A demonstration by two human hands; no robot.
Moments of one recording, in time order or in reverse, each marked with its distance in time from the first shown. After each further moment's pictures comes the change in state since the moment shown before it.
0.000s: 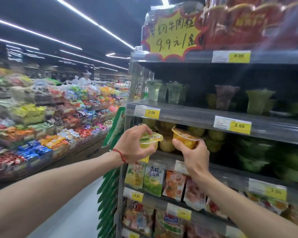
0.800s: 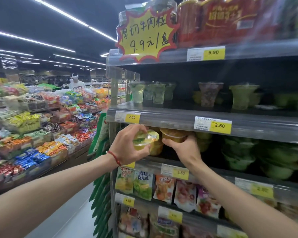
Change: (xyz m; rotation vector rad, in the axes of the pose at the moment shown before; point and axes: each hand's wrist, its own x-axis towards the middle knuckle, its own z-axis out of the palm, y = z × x) left_hand 0.034 0.025 0.023 -0.033 0.091 0.157; right_hand 0.053 0.006 -0.024 0.023 -0.149 -0.024
